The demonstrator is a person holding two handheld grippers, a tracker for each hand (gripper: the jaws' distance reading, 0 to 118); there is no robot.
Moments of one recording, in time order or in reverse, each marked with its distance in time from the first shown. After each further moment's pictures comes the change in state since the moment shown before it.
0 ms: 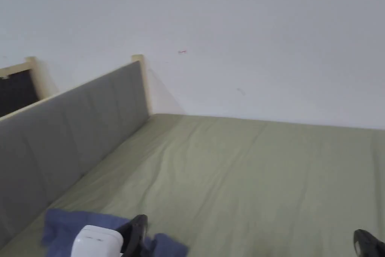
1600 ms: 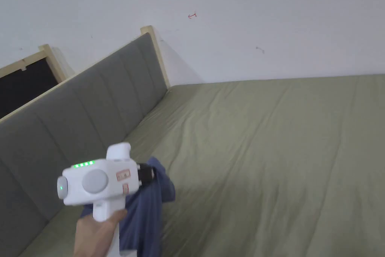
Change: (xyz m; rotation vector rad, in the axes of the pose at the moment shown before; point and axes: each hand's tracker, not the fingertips) left arm -0.129 -0.010 -0.250 -0.442 -0.099 0.301; right arm 0.060 -0.051 0.019 -0.277 -0.058 -0.159
